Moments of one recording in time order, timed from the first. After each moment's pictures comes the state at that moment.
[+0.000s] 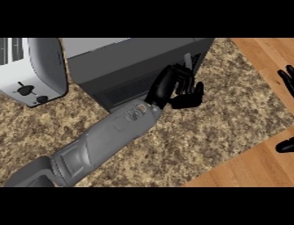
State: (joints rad) left arm -1.06 0.03 -0.88 -0.74 0.63 0.54 -0.27; right arm -0.25 -0.58 -0.03 -1.21 -0.46 0.51 -0.62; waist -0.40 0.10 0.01
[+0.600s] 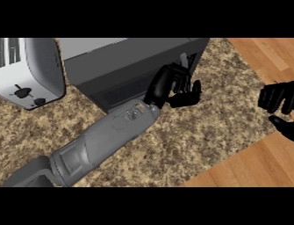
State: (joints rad) left arm -1.06 0.04 -0.90 -0.73 0.69 0.58 -0.28; right arm -0.32 -0.64 0.09 -1.37 -0.45 0.62 -0.53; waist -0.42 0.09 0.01
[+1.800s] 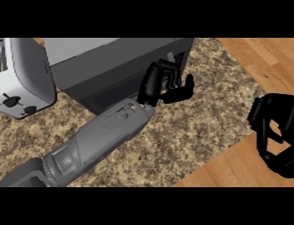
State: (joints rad) left arm -1.03 0.07 -0.87 -0.78 0.77 0.71 -0.36; right arm -0.32 -0.65 0.22 -1.64 -0.51 0.66 -0.43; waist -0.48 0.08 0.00
